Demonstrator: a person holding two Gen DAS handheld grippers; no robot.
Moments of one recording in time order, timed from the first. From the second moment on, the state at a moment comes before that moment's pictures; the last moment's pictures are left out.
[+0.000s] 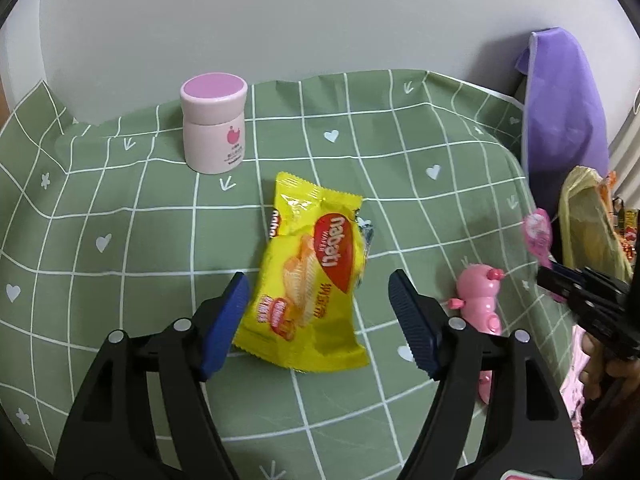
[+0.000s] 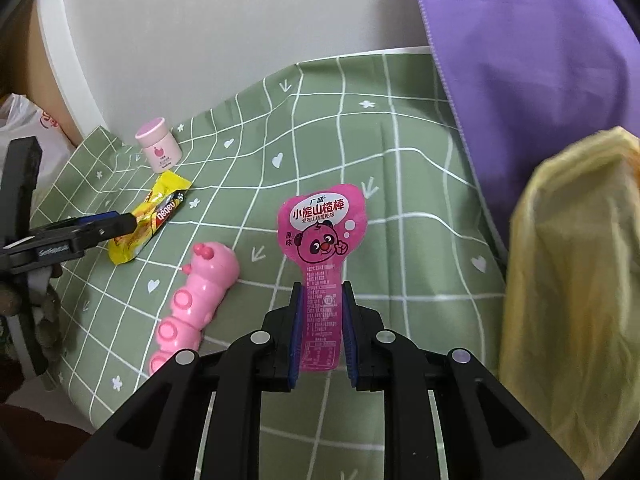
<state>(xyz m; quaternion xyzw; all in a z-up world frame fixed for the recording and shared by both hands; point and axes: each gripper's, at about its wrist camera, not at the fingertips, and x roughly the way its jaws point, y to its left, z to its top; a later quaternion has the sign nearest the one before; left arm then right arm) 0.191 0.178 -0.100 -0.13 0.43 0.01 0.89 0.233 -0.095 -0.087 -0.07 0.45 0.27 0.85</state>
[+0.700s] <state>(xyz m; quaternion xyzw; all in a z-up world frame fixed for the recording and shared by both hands) 0.192 0.180 -0.105 -0.15 0.45 0.00 0.88 0.221 -0.108 -0.063 -0.07 0.42 0.25 0.87</state>
